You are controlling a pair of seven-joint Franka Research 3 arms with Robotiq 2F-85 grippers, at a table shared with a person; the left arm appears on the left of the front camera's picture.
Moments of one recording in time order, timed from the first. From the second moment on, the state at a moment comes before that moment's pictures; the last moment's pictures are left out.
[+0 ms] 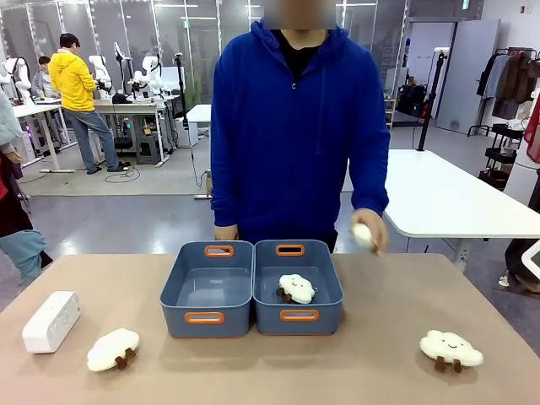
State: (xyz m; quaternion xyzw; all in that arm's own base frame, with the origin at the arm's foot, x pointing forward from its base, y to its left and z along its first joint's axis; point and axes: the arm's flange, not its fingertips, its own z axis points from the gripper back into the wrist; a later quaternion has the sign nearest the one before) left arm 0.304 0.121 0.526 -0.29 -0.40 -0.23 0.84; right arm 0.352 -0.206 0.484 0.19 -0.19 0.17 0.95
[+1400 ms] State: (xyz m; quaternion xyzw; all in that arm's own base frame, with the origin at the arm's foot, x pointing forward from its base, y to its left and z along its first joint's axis) left arm 0.303 0.121 0.526 -0.29 -0.40 -0.23 0.84; right arm 0.375 -0.123 0.529 0.16 -0.19 0.28 0.93
